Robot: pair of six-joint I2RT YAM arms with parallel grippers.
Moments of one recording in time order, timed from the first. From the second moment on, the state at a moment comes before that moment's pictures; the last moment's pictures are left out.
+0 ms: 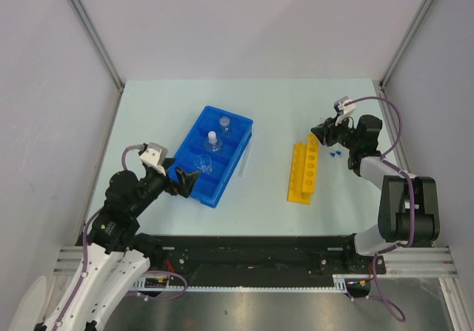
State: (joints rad) left arm -0.39 0.41 0.62 -0.38 0.18 -0.11; right arm -0.05 1.49 0.72 0.51 -0.68 -0.07
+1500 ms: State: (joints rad) left arm -0.39 0.43 0.62 -0.38 0.19 -0.11; right arm -0.14 1.46 0.86 0.37 -0.73 0.36
